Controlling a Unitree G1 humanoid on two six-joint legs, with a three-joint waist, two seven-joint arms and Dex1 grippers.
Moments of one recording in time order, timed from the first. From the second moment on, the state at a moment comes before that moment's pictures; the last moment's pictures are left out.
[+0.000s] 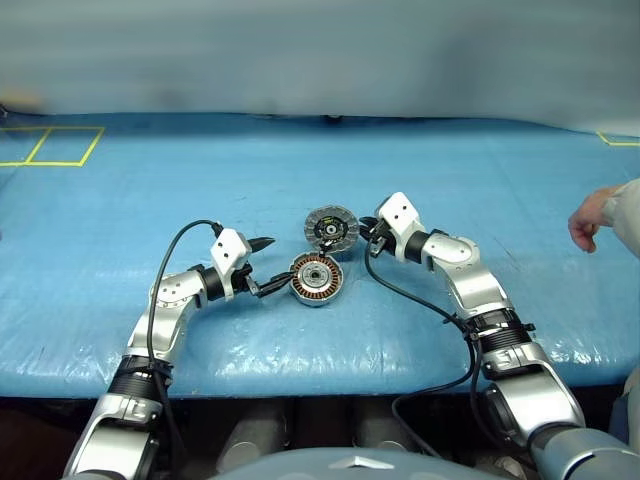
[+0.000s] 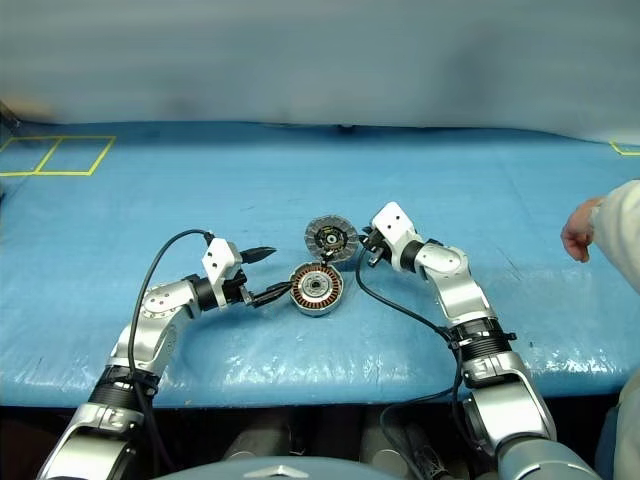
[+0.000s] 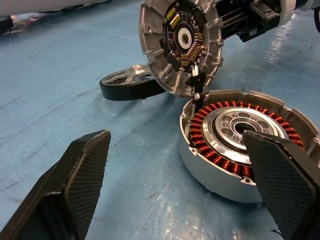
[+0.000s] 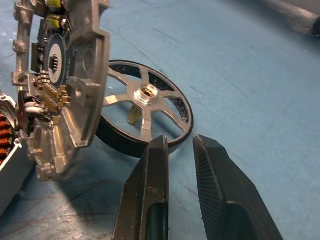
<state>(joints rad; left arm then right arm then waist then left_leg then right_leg) -0.25 0.40 -0.08 0.20 -0.23 0.02 -0.92 -0.55 -0.38 0.15 0.42 0.05 0.14 0.71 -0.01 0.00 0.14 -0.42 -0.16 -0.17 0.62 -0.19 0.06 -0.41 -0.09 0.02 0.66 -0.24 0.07</state>
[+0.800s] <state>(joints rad) -0.16 0.40 -0.08 0.13 -0.24 0.04 -0.86 -0.68 -0.30 0.16 0.74 0.02 0.02 0.79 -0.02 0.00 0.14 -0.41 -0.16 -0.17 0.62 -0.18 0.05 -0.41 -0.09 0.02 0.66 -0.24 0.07</state>
